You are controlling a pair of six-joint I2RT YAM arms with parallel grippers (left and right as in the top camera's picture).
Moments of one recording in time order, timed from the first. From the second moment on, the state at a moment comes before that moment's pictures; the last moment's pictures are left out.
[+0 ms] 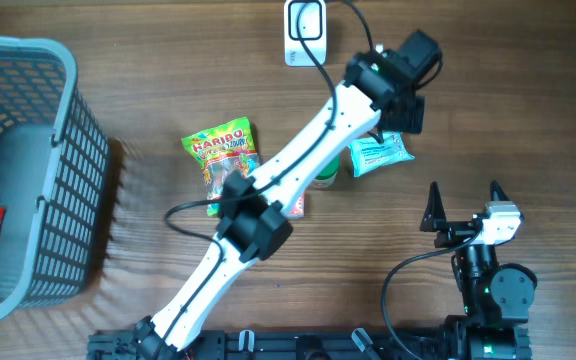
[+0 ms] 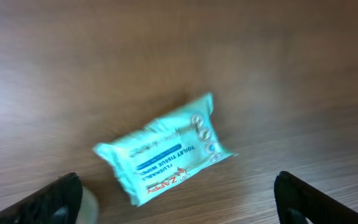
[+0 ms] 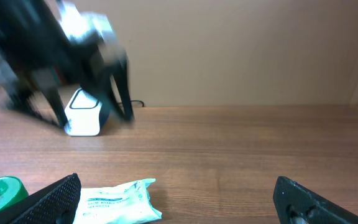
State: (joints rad) left arm -0.80 2.53 2.71 -1.34 -0.04 -0.63; right arm -0.06 0.01 0.01 0.00 -0.08 0.02
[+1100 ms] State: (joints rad) left arm 0.65 1.79 1.46 -1.16 -0.37 -1.06; right arm -0.06 0.01 0.01 0.00 -0.08 0.02
